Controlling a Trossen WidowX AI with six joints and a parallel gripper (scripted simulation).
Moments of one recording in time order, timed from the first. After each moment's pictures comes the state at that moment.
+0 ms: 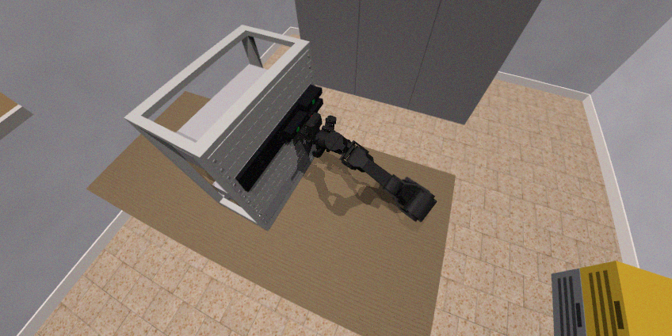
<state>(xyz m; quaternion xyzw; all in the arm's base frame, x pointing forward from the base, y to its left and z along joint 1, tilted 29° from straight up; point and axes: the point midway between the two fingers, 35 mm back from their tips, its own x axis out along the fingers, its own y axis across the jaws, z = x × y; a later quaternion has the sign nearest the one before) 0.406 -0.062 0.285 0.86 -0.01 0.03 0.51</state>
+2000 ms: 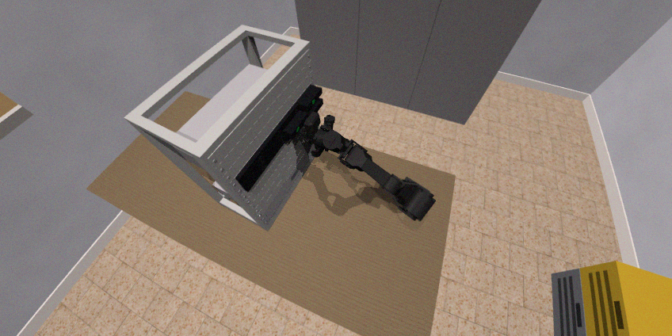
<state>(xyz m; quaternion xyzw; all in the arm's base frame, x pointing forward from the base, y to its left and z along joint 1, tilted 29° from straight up) 0.410 -0.062 0.287 0.86 0.00 0.02 0.51</state>
